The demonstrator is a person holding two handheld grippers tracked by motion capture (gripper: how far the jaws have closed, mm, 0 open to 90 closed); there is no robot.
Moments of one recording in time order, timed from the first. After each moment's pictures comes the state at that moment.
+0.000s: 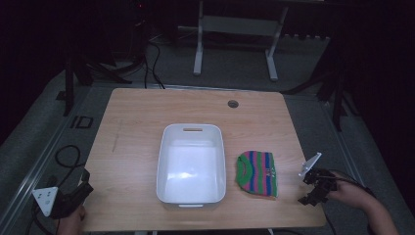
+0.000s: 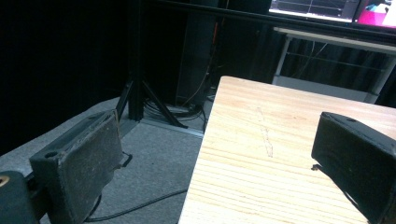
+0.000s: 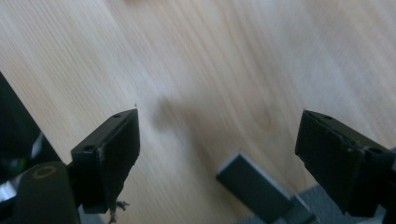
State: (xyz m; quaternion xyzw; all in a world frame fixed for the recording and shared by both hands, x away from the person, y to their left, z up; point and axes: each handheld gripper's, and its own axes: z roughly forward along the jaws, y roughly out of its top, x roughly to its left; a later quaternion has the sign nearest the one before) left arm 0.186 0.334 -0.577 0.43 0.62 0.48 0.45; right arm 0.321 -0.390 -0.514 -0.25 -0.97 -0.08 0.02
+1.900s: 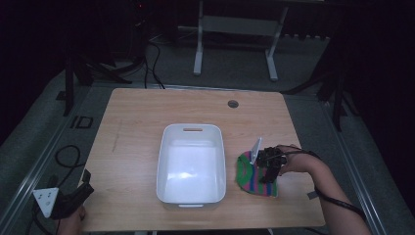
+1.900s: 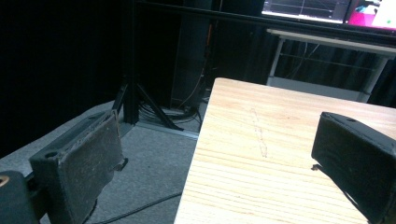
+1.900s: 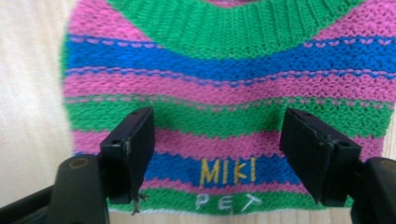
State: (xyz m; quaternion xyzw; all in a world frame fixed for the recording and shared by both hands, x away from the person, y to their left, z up) left arm 0.185 0.333 -0.577 0.43 0.61 0.48 0.46; right arm 0.383 -0.244 -0.511 -0.03 -1.00 -0.03 -0.01
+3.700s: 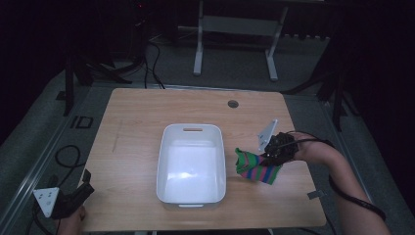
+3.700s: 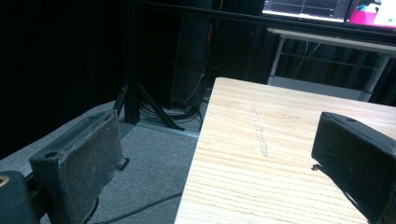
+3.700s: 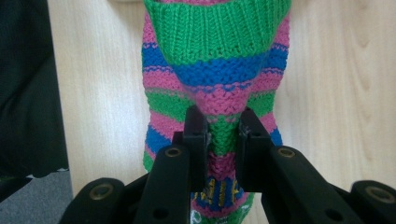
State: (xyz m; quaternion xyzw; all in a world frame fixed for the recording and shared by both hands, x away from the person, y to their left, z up) left arm 0.186 0.332 -0.577 0.43 0.61 0.48 0.46; right arm 0.359 -0.238 -0.404 -0.01 -0.99 -0.12 -0.03
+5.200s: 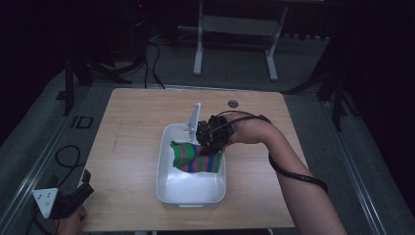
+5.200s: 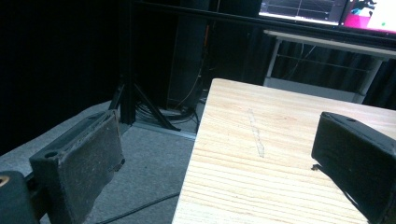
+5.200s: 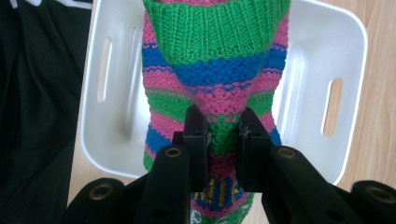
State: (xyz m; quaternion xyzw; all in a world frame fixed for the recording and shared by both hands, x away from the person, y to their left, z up) left arm 0.184 0.334 -0.577 0.43 0.61 0.48 0.46; right arm 0.350 -0.056 -0.346 0.11 -0.99 -0.13 -0.03
